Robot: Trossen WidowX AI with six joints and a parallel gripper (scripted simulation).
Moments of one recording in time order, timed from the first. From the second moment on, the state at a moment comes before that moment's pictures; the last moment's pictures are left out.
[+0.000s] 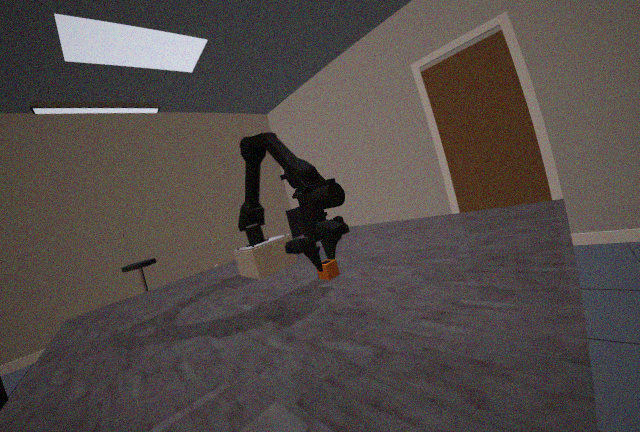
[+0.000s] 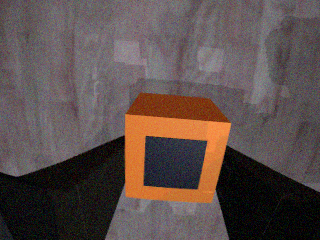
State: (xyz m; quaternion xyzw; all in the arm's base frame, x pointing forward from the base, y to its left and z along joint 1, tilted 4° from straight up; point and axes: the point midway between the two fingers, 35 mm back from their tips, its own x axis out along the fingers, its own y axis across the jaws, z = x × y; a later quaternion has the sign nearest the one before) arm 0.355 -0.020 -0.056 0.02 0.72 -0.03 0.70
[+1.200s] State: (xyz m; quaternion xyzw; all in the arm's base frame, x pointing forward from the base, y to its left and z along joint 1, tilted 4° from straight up) arm 0.357 -0.020 -0.041 0.02 0.63 -0.03 0.77
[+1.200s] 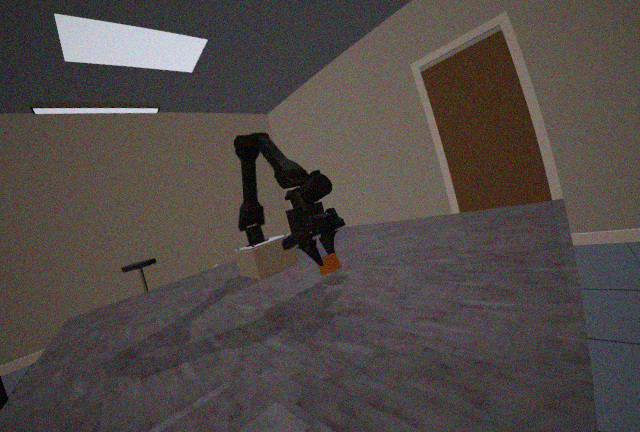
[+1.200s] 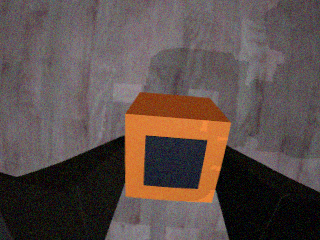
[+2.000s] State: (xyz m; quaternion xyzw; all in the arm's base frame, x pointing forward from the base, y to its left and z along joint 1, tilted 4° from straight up) arm 0.350 -0.020 -0.038 0.01 0.52 -0.03 0.86
